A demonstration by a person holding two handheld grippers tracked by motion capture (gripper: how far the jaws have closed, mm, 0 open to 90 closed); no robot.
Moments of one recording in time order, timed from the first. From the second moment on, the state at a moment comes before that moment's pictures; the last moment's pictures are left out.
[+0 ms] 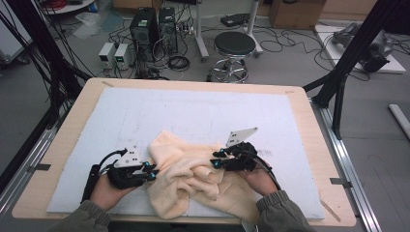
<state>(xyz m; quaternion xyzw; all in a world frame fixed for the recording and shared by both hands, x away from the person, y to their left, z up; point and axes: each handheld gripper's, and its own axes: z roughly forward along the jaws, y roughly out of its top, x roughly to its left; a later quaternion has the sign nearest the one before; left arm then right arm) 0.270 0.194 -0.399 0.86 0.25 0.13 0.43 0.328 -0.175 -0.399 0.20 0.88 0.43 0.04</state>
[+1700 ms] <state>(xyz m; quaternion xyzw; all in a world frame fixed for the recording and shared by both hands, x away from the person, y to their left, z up) 0.330 0.186 -0.414 0.85 0.30 0.14 0.40 0.381 -0.179 -0.392 0.24 0.87 0.42 0.08</state>
